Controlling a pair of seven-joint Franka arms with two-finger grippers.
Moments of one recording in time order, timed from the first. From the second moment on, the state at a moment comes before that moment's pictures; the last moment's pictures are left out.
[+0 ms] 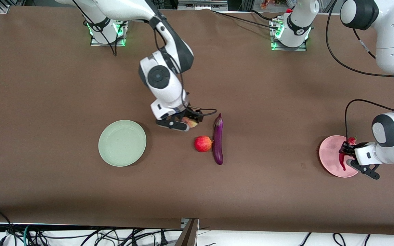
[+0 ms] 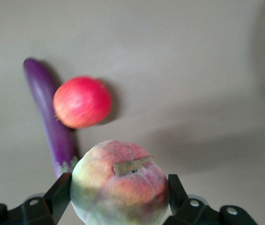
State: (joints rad) left arm 0.22 0.85 0.02 -1.33 -0.04 2.00 0.76; right arm 0.81 0.60 -0.23 -1.50 0.30 2.19 0.71
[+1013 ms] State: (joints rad) left arm 0.19 0.83 -0.04 -1.28 -0.20 1.89 0.70; right arm 0.47 0.69 -0.33 -1.55 0.30 2.13 0.01
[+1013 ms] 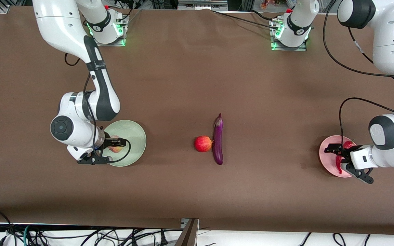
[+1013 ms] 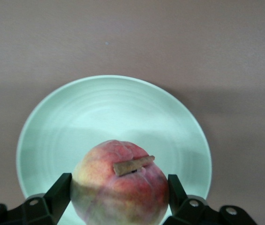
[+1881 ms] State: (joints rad) left arm -0.22 0.81 -0.23 -1.28 -0.24 1.98 -0.32; right arm 0.43 0.73 -0.33 -1.57 0.30 2.13 -0.02
